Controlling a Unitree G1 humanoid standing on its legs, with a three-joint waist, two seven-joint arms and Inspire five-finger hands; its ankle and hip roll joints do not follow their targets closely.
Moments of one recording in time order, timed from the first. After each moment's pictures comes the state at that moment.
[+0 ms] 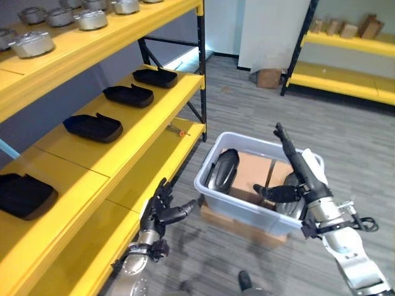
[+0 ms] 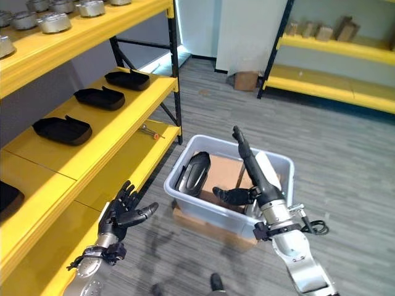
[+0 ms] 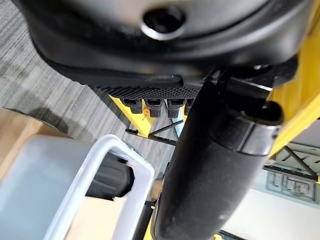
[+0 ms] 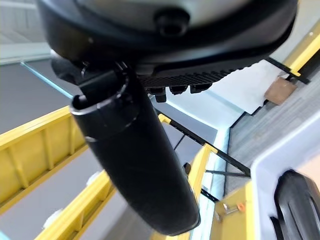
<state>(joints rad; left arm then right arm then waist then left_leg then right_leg) 0.18 0.30 -0.15 0.11 -0.54 -0.15 0.08 0.10 -0.58 0.11 -0.24 -0.03 -0.20 -0.08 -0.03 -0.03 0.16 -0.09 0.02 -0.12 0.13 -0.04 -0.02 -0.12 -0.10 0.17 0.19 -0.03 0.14</state>
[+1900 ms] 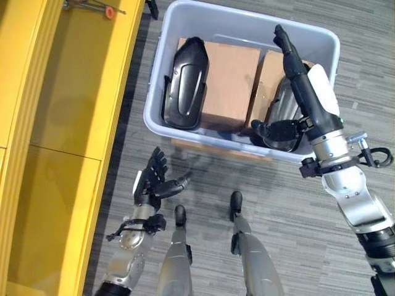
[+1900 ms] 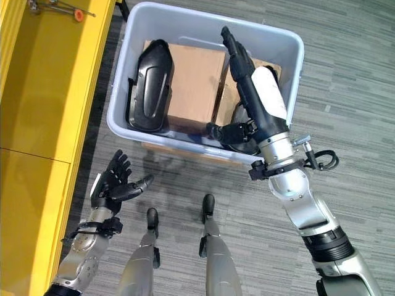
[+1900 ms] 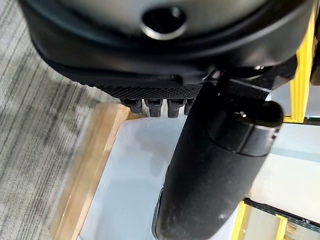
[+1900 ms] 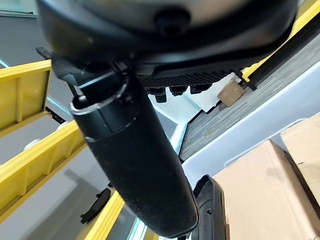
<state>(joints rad) 0.00 0.36 -0.16 0.06 -0.54 -0.16 0.15 -0.44 -0.73 0.18 -0.18 -0.14 -0.14 -0.21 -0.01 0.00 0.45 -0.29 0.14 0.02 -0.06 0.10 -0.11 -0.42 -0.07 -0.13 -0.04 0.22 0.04</state>
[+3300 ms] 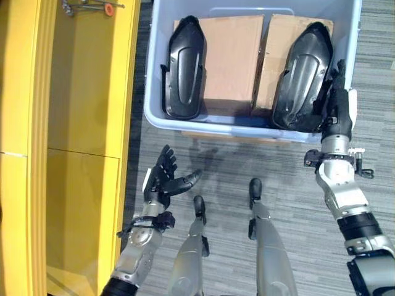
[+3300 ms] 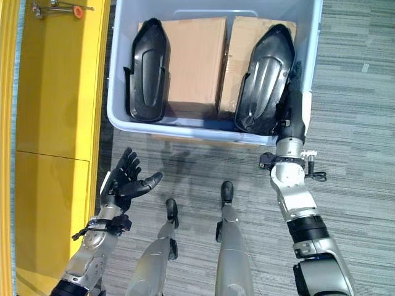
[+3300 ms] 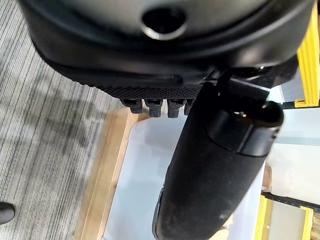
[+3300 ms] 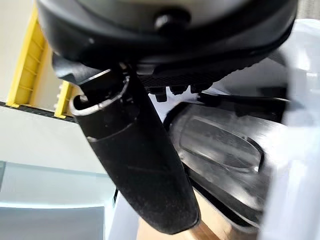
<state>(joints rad) -0.04 0.34 -0.26 0.05 -0.58 -0.16 0.19 -0.62 -0.62 0.14 0.36 0.21 -0.13 -0.40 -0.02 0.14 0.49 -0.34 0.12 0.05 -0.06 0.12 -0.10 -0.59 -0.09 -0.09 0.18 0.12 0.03</state>
